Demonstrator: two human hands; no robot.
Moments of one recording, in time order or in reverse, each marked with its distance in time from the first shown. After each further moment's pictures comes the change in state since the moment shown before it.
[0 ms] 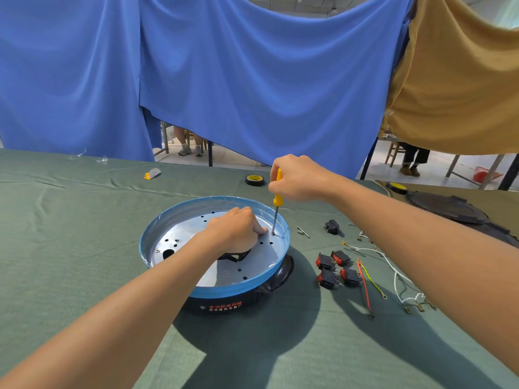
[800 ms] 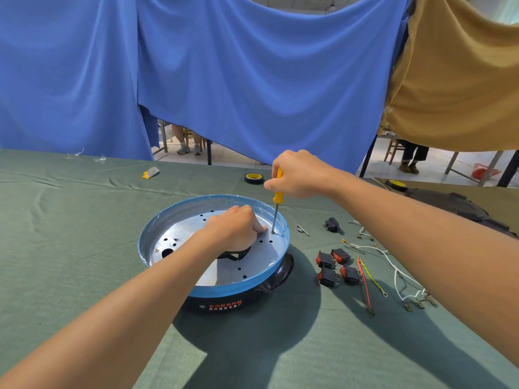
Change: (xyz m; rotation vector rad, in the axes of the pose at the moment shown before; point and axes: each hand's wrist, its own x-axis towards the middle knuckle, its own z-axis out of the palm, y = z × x) left_hand 0.003 -0.003 0.000 0.043 -0.020 0.009; right_hand 0.004 0.005 -0.002 -0.077 0.006 -0.035
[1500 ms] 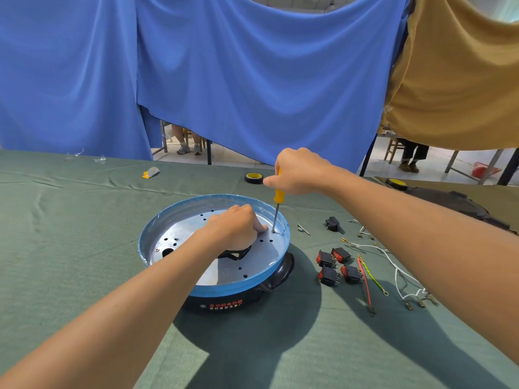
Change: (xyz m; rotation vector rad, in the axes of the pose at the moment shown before) left_hand 0.002 0.000 0.000 0.037 -0.027 0.016; right_hand 0.004 -0.002 0.000 -0.007 0.009 0.078
